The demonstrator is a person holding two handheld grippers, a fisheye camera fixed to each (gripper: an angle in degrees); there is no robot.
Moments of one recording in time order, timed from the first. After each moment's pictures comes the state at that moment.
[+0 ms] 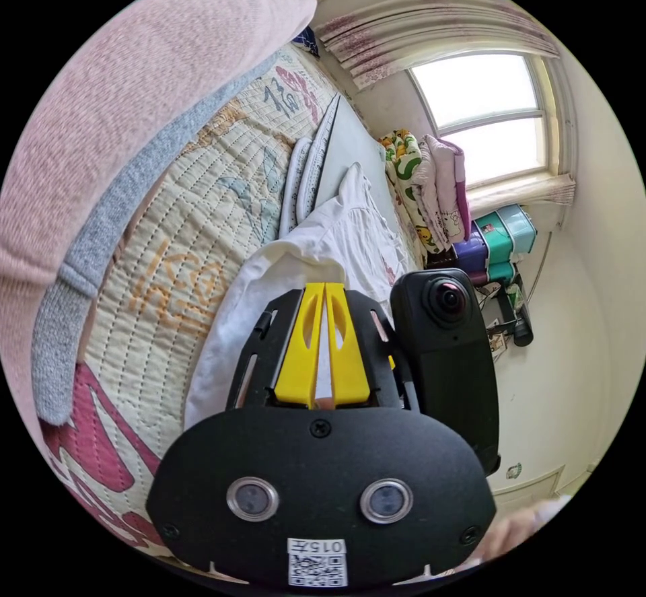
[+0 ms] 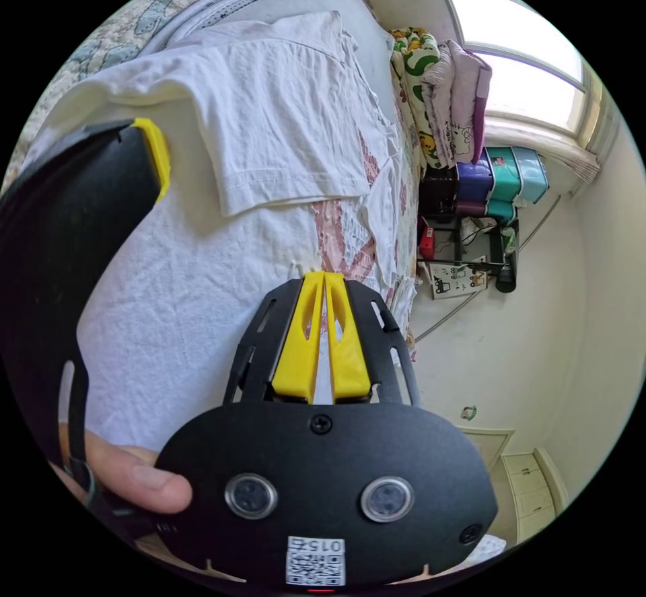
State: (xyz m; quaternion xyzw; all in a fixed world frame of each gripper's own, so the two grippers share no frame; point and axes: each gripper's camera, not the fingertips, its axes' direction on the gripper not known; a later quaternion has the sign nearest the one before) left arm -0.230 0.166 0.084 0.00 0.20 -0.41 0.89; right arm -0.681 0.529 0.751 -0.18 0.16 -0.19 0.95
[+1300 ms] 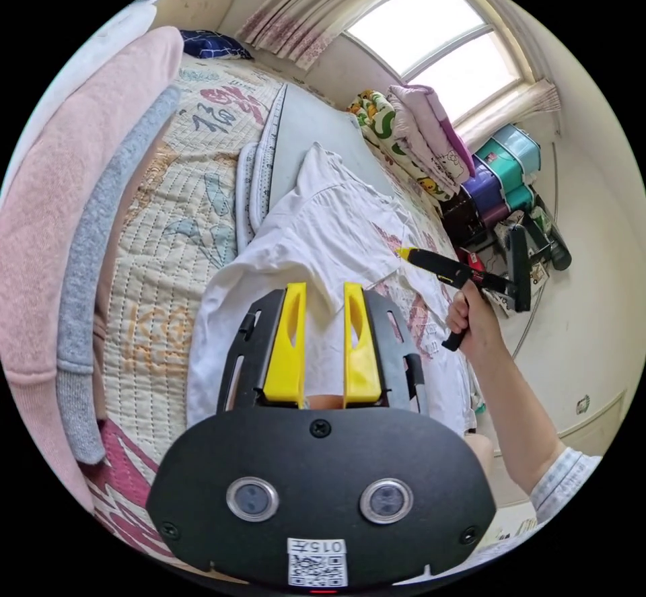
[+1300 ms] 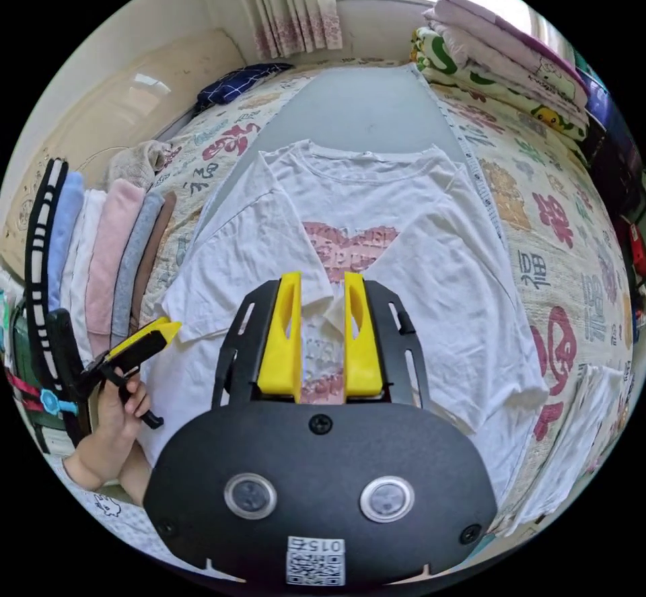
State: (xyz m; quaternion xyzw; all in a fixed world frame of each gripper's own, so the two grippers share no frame) left arm -0.168 0.110 0.082 -0.03 0.14 -0.25 0.96; right arm -0.530 0.148 0.595 -0.08 -0.43 -0.02 0.90
